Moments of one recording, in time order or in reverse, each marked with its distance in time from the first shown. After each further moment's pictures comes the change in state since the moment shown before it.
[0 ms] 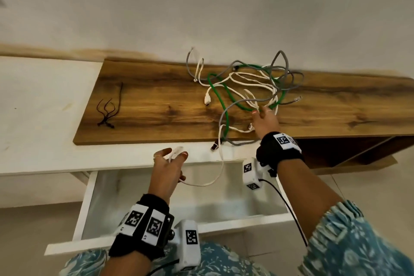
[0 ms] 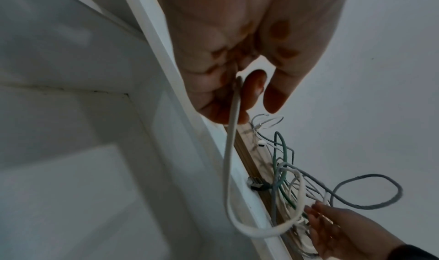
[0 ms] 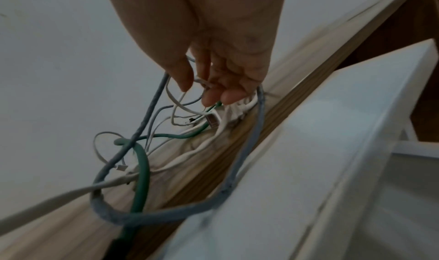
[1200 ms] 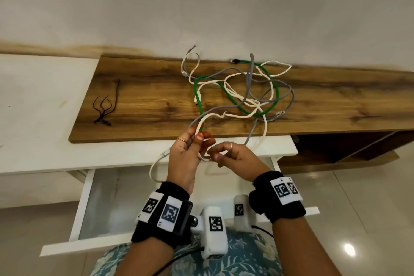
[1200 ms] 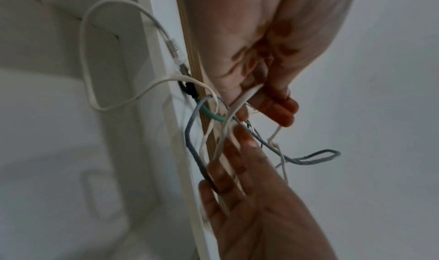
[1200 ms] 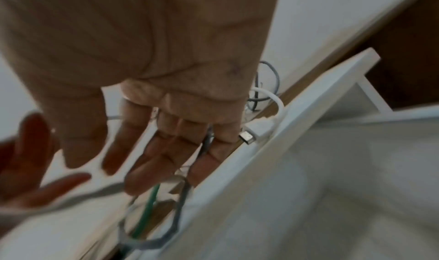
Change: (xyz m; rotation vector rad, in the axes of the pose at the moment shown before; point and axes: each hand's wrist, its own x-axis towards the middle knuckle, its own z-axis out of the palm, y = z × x) left_hand -0.011 0.020 0.043 -0.401 -0.207 0.131; right_hand -0.108 0.012 0.021 0.183 -0.662 -0.354
